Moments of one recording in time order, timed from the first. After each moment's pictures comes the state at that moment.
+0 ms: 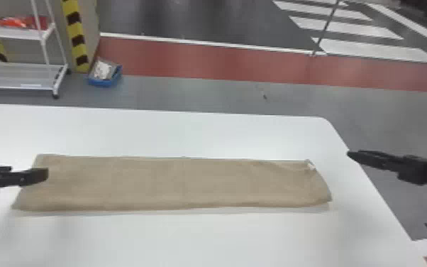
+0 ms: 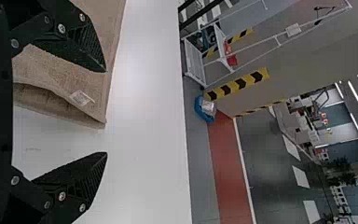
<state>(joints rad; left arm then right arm) -0.10 0.27 0.18 -1.84 0.07 1.13 -0.54 -0.23 -0.54 -0.57 -1.30 -0.02 0.73 1.23</state>
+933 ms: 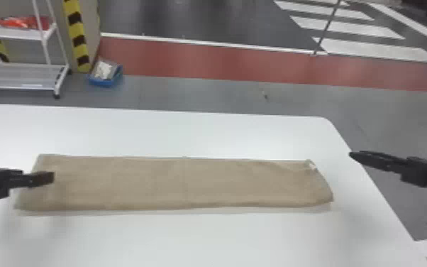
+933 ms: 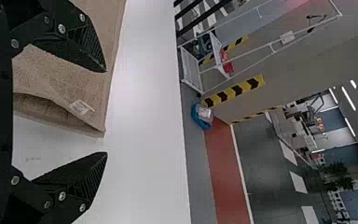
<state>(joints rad) -0.16 0.28 0.14 -1.68 0.03 1.05 -0.54 -0.22 -0.54 -0.58 -1.32 -0.03 0.74 1.25</state>
